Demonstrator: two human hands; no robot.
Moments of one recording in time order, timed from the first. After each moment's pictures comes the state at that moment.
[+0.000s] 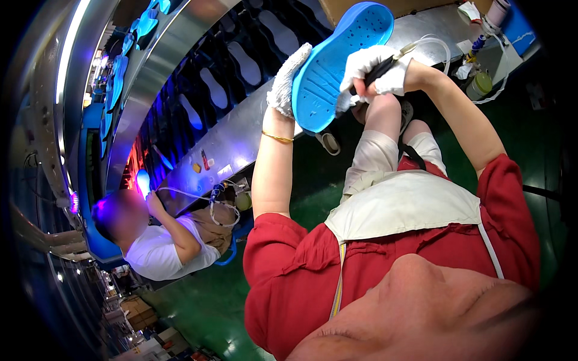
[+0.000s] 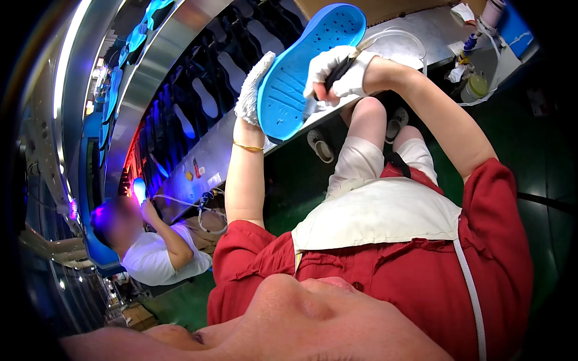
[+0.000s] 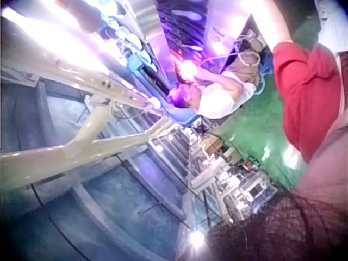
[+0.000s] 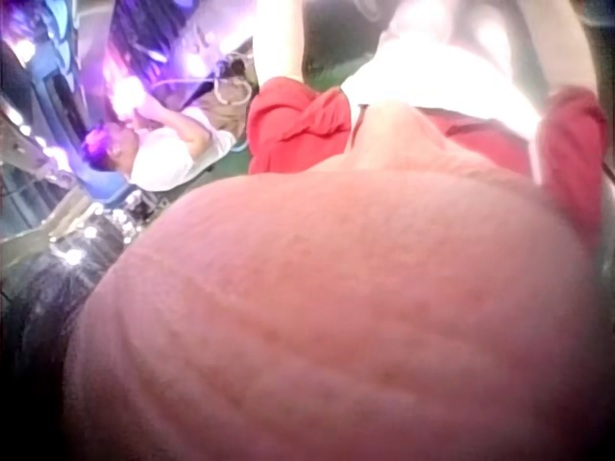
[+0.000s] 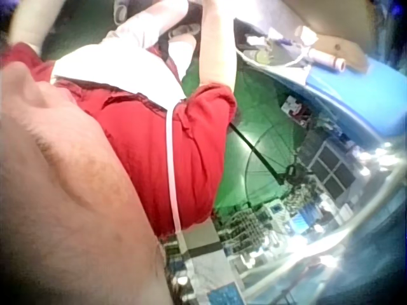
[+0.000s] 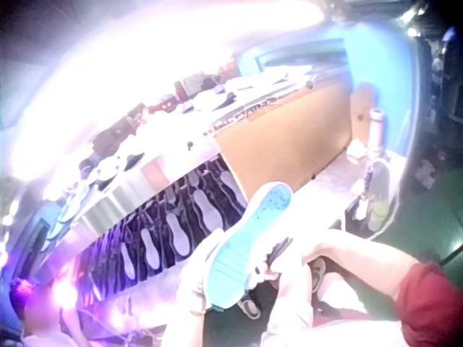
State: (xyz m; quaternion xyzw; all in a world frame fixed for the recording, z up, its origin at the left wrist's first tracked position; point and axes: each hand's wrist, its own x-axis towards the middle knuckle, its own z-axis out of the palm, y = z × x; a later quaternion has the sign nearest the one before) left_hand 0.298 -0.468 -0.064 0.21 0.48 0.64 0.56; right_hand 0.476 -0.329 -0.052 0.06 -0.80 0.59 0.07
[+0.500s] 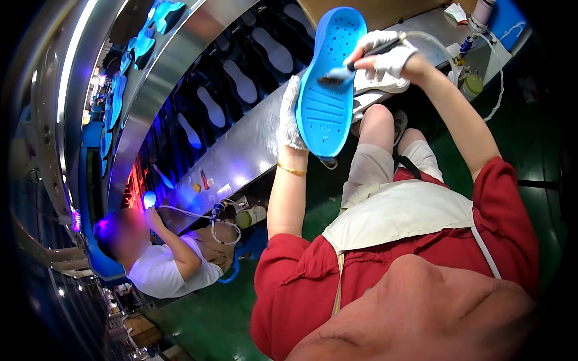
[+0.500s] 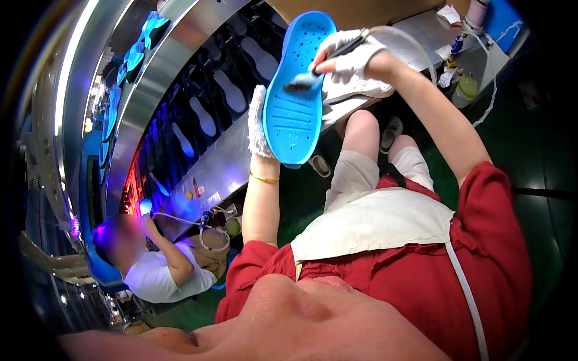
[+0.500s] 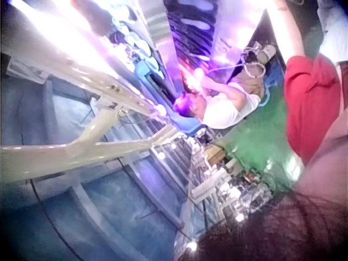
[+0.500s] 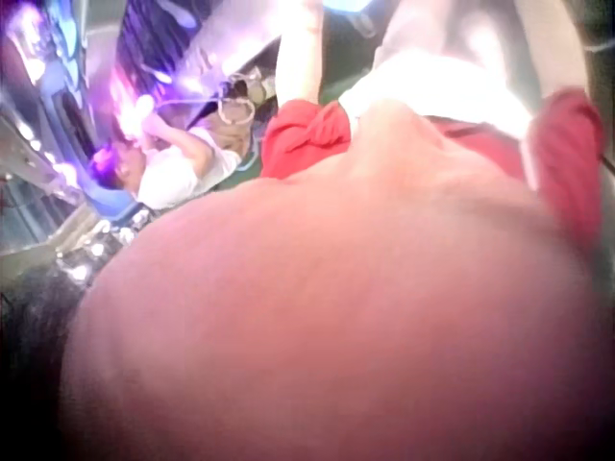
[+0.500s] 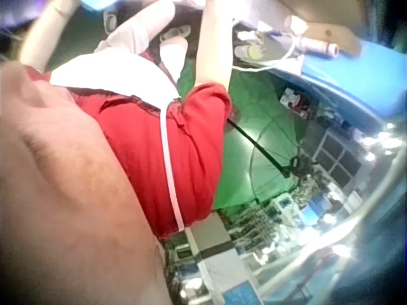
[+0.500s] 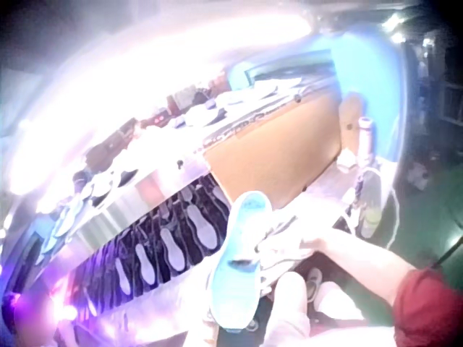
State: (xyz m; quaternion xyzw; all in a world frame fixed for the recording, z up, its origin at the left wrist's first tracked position) left_hand 0.328 -0.474 -0.091 0.15 0.22 0.69 0.67; right_hand 0.485 -0.290 -0.050 -0.12 -0.75 0.63 0.17
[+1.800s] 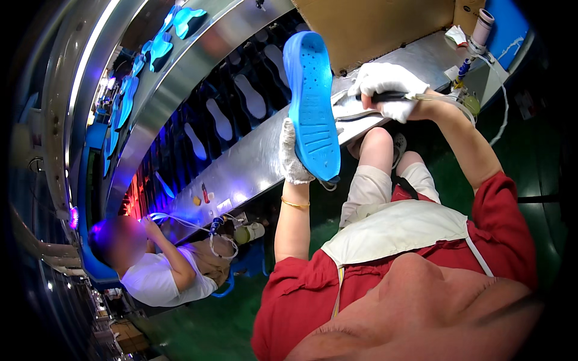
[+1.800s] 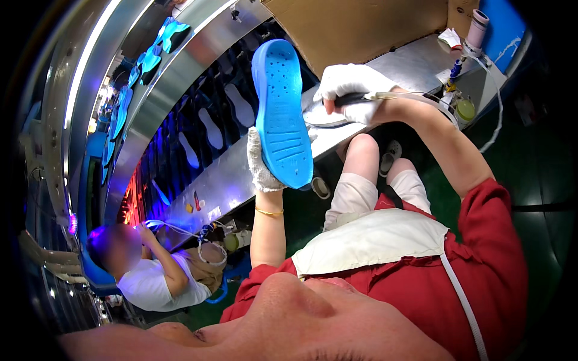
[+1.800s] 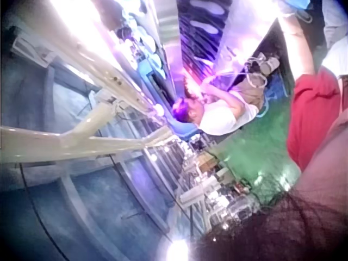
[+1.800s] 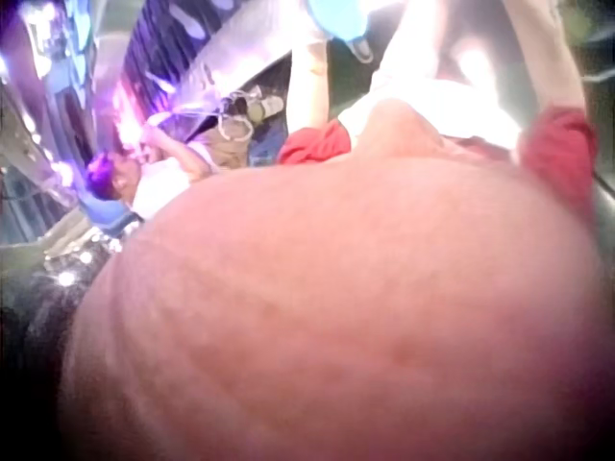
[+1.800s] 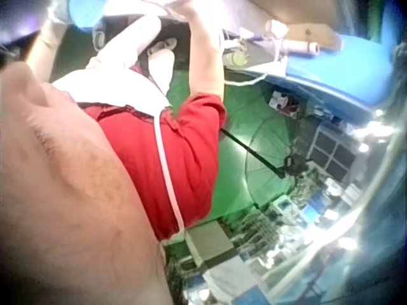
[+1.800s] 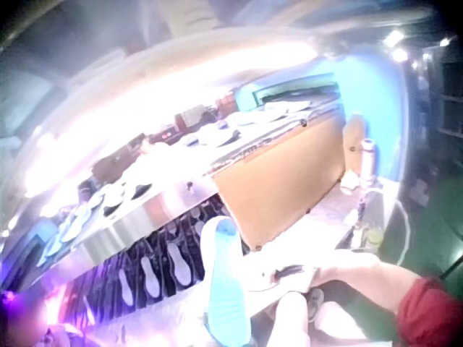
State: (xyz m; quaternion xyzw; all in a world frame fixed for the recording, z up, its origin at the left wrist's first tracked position) left_hand 0.337 -0.505 -0.102 0.19 0.21 0.77 0.57; right_hand 0.499 -0.307 -0.026 0.11 -0.90 0.31 0.28
